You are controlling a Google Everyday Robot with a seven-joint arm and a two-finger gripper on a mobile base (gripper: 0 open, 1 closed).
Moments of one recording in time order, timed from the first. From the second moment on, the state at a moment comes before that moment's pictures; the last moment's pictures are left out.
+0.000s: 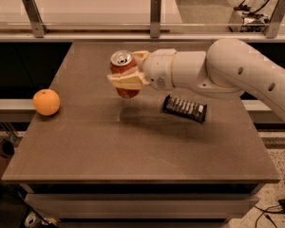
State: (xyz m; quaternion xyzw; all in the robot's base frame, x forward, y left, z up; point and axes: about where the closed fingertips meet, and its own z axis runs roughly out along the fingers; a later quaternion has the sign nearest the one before) arm 0.580 0.050 0.927 -0.49 0.61 0.29 0.55
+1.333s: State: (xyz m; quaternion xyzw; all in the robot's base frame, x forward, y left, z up) arm 0.545 0.112 0.925 -0.54 0.56 0.37 0.51
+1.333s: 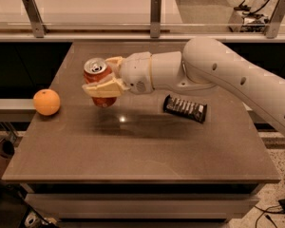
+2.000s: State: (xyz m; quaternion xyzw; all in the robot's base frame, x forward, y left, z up) arm 0.537 0.141 0.913 -0.54 0.55 0.38 0.50
